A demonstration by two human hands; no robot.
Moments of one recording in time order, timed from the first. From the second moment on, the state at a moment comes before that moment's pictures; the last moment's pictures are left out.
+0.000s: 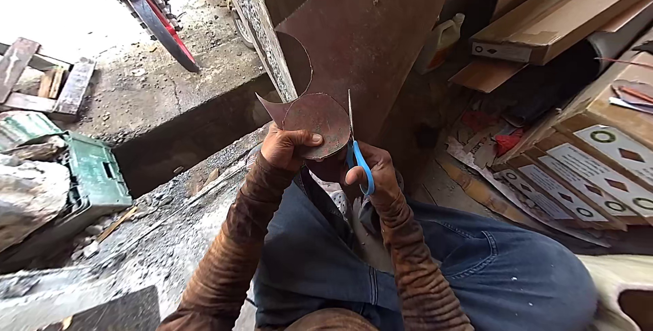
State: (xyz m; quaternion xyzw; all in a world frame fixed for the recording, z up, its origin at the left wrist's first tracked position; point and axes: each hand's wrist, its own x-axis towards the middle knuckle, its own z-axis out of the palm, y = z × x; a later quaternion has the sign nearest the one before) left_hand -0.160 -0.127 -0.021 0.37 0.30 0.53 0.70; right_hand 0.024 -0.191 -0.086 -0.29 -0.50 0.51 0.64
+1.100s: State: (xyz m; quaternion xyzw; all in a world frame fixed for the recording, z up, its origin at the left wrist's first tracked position) left_hand -0.230 -0.106 -0.049 0.33 0.41 0.58 0.62; right_hand -0.030 -0.125 -0.143 -0.25 -0.56 0.55 0.56
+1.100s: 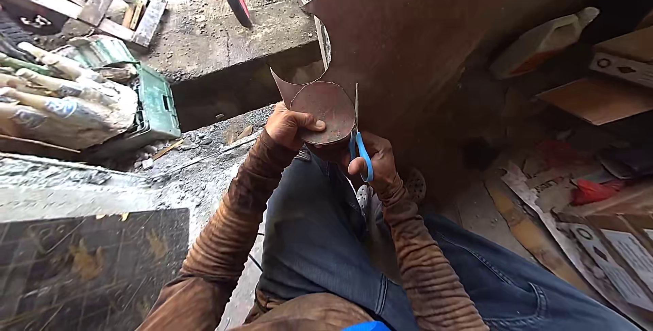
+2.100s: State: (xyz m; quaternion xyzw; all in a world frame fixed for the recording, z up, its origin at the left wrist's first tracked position) left_hand -0.232 -0.132 -0.041 0.32 0.41 0.58 0.63; right_hand -0.025 -0.139 -0.122 -0.26 -0.58 0.55 0.54
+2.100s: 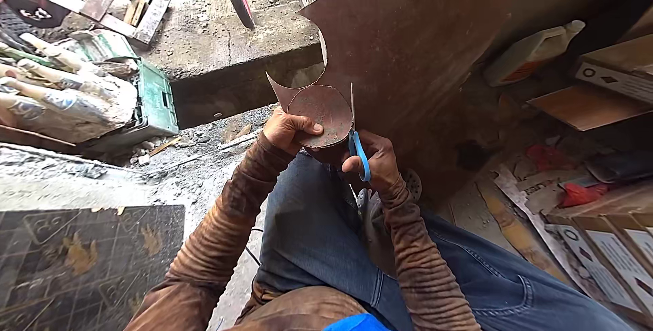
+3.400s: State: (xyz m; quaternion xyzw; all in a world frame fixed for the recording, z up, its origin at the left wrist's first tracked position) left_hand -0.222 -0.133 -0.041 0.31 0.40 0.55 0.66; right_hand 0.005 -0.113 -0.109 -0.24 -0.67 0.52 0.47
